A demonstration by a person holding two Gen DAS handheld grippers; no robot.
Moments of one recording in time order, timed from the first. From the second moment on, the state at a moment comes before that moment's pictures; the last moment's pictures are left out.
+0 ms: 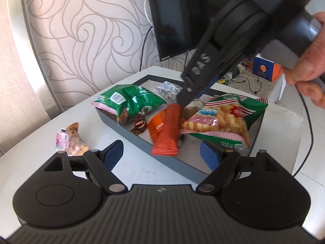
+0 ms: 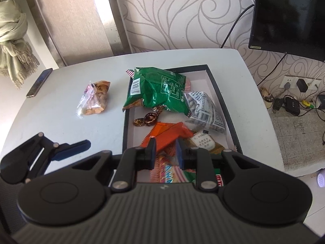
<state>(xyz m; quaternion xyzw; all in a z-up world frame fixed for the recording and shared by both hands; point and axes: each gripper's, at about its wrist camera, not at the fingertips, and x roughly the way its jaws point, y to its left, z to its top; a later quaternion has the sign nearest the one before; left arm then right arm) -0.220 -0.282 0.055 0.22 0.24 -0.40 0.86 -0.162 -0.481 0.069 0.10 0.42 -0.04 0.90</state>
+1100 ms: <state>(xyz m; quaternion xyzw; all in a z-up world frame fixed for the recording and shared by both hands) -0.158 -0.241 0.042 0.18 0.28 -0.31 0.89 -0.188 -0.424 0.077 0.12 0.43 0.02 0.90</state>
